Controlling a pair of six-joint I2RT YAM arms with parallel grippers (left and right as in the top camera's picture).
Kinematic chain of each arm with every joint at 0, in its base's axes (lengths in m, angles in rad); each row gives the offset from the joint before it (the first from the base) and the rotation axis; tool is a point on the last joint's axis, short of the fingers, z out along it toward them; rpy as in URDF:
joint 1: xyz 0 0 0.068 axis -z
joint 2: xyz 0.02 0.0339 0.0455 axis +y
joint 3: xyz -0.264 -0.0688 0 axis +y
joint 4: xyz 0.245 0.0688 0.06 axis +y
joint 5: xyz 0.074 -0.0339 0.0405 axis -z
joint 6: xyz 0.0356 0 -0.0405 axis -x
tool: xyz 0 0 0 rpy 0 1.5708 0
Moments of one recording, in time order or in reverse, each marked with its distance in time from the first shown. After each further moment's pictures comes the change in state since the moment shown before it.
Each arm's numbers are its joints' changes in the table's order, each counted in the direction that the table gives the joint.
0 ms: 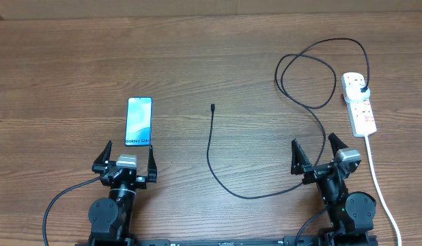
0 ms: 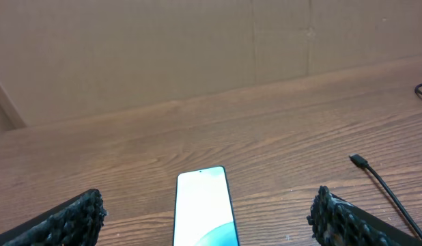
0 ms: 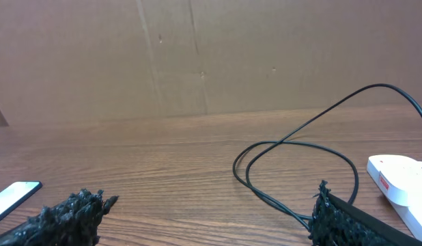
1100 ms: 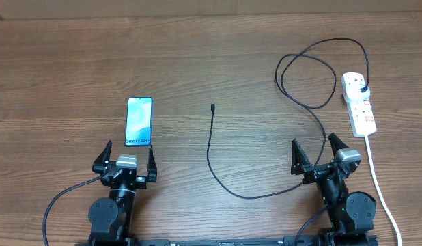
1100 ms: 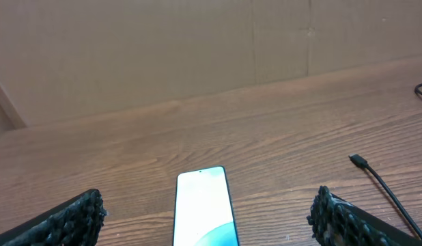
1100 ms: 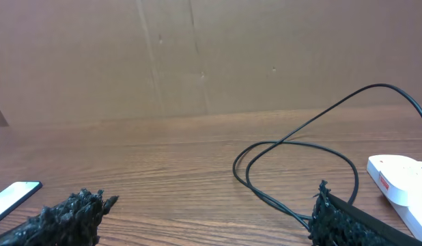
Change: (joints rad) left arm 0.000 0.000 0.000 0.000 0.001 0.000; right arm 0.000 0.000 0.000 0.000 0.000 0.000
